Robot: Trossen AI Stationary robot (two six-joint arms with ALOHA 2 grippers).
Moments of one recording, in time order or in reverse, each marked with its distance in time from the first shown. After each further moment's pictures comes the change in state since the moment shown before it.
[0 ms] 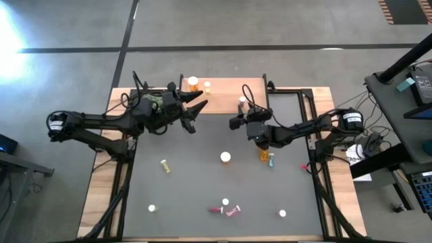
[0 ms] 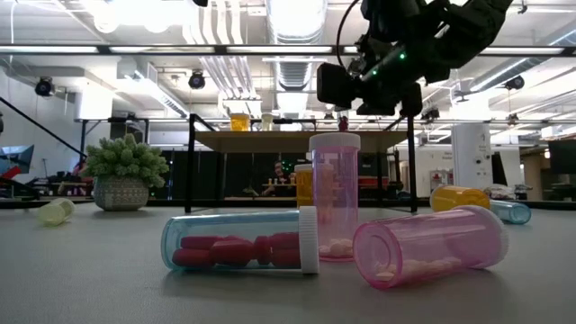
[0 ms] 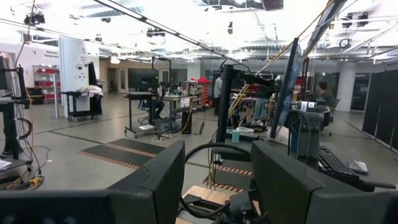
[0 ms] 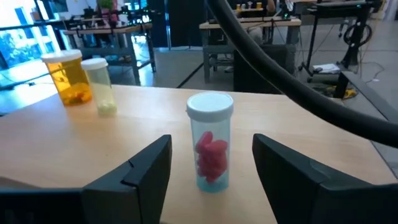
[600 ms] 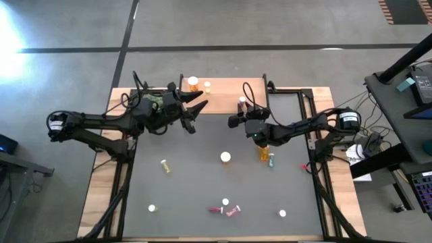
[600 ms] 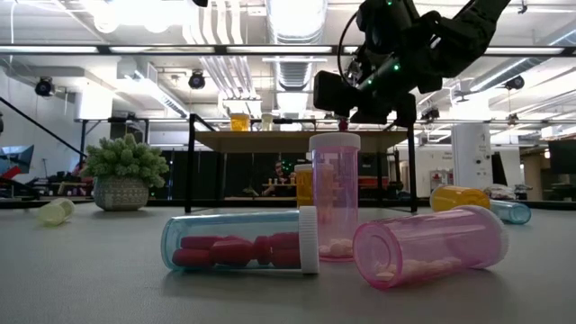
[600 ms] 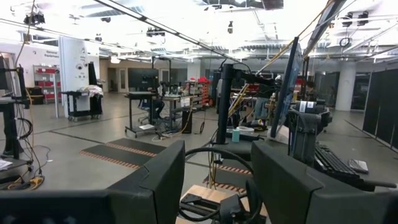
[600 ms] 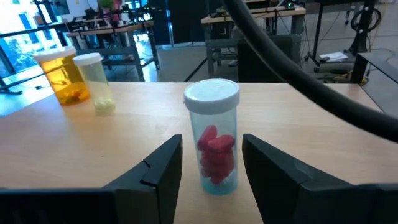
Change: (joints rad) left arm 0.000 0.000 -0.002 -0.001 0.000 0.001; right arm -0.042 0.040 0.000 0.043 -0.052 0.042
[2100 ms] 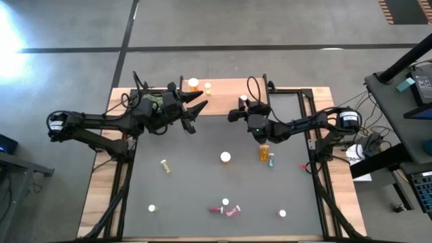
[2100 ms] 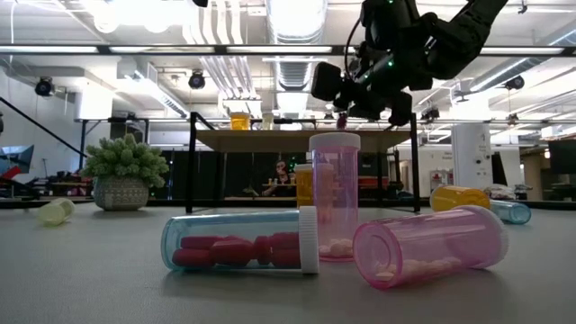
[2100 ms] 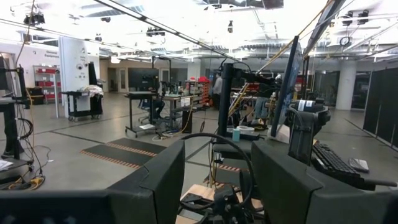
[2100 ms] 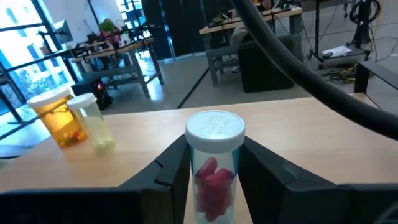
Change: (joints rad) left arm 0.000 0.000 -0.002 0.000 0.000 0.003; right arm -0.039 -0.002 0.010 0.112 -0.026 -0.005
